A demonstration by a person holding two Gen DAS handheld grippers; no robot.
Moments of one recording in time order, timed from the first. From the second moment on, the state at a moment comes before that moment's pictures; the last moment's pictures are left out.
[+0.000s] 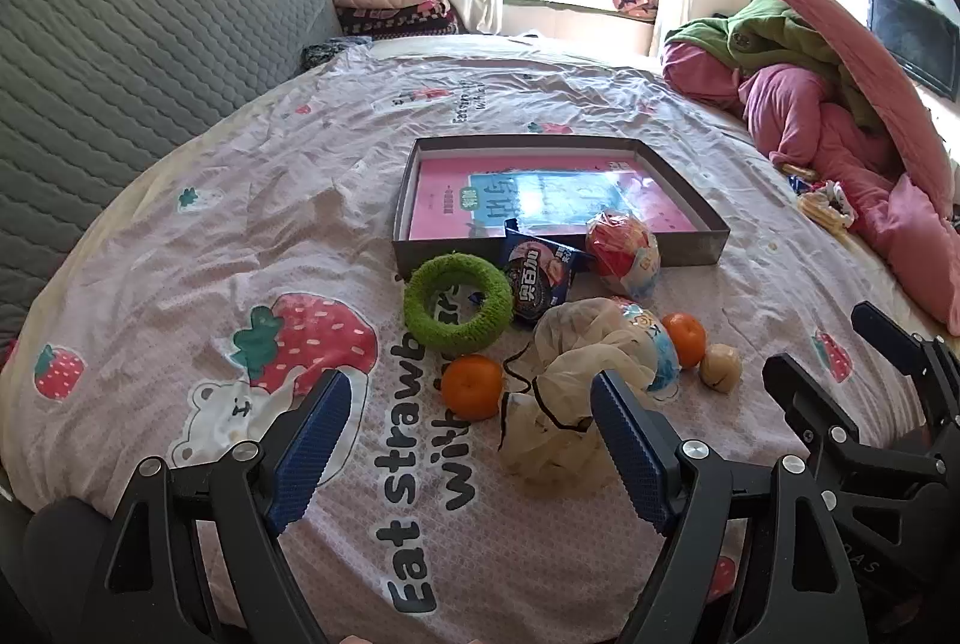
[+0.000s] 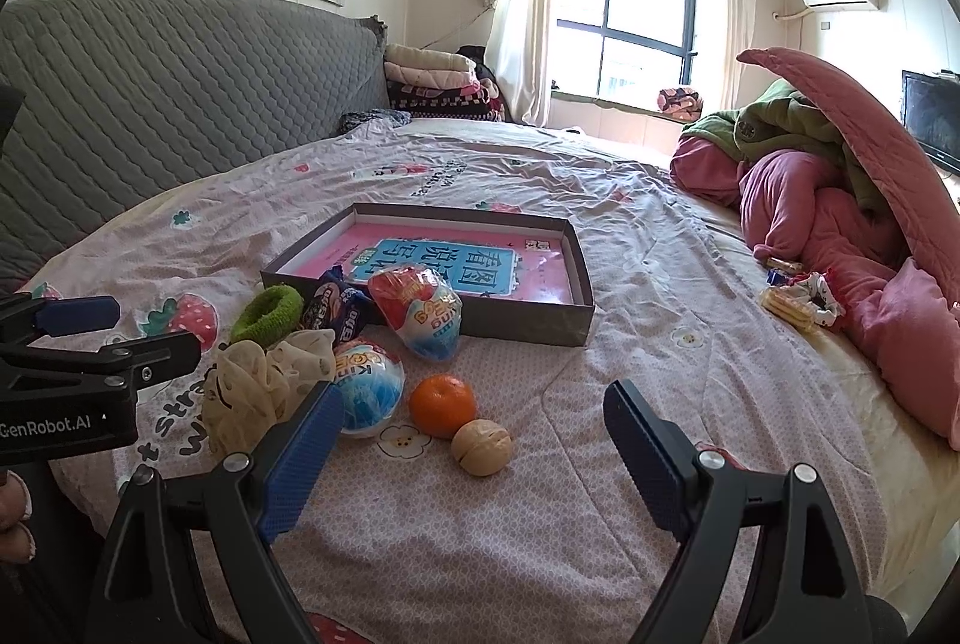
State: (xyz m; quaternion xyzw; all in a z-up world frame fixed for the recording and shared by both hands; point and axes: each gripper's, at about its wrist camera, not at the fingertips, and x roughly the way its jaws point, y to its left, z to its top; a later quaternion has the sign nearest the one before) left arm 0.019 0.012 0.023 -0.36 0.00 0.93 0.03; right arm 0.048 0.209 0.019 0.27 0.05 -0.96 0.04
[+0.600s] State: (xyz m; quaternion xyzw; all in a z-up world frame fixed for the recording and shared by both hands) left arm 0.021 0.014 0.015 -0.39 -0.01 0.92 0.06; right arm 0.052 0.214 0.014 0.28 0.05 -0.96 0.04
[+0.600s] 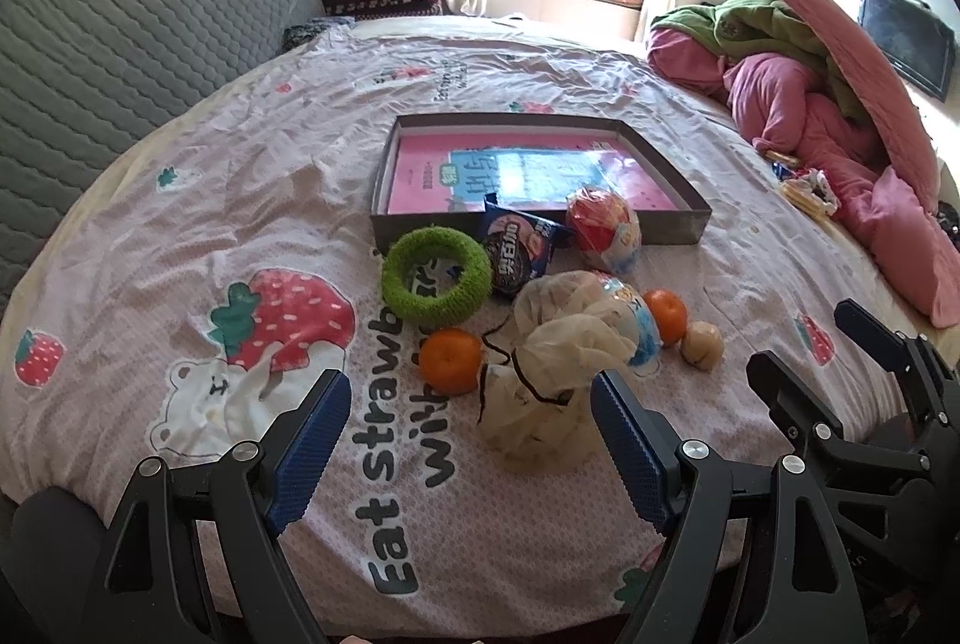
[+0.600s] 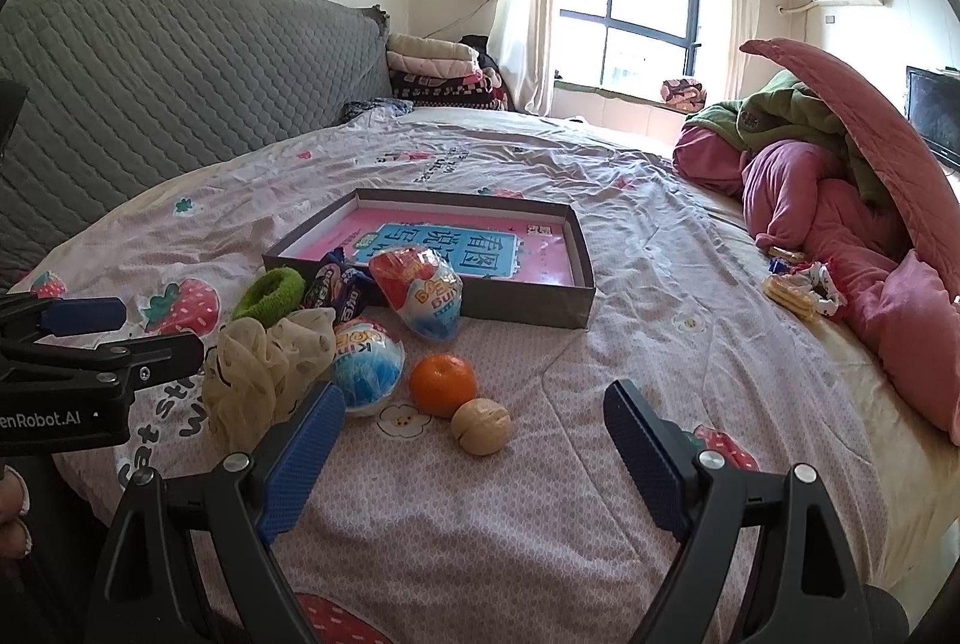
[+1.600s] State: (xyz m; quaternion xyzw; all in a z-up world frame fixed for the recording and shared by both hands) left arm 0.009 0.041 -0.009 -0.38 0.01 0.92 0.11; right arm 0.026 0.231 -0.029 0.35 0.04 -0.93 0.05
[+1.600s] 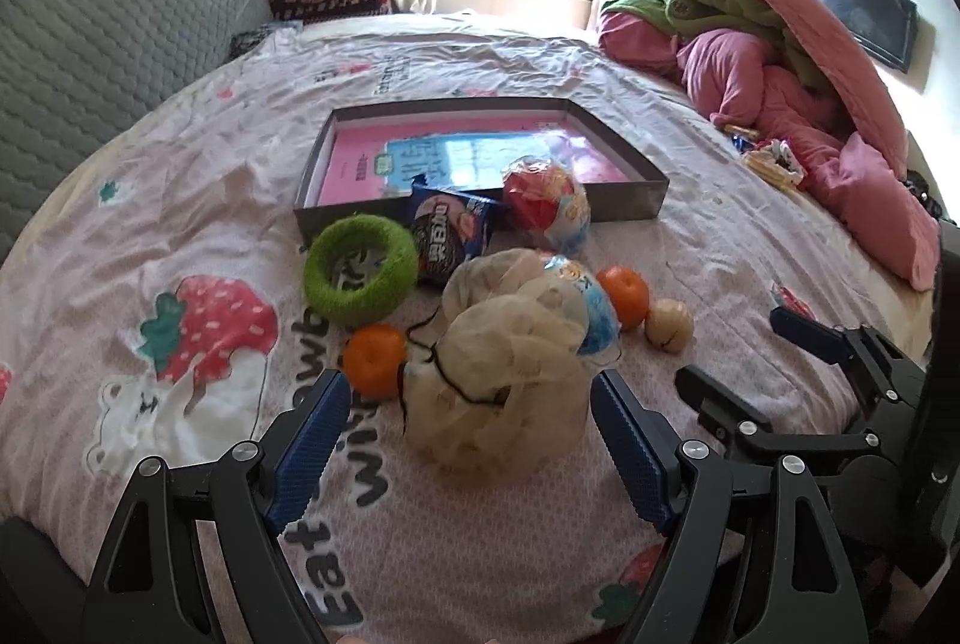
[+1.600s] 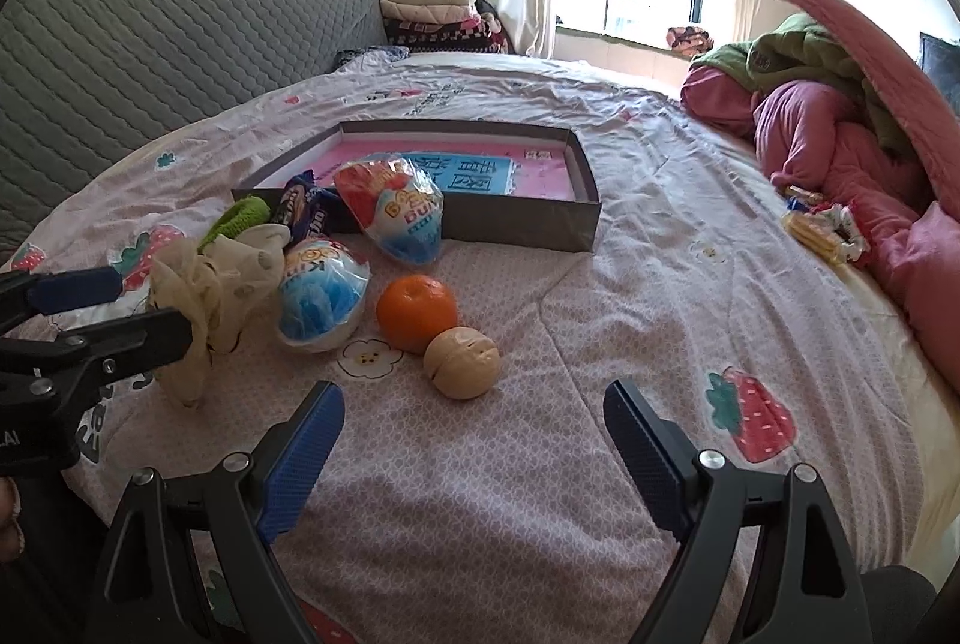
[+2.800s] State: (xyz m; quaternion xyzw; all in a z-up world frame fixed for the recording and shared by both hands) left arm -0.027 0.046 -0.031 -0.41 0.01 0.90 0.17; right arm -0.028 0.233 -0.054 0.42 0.04 -0.90 0.11
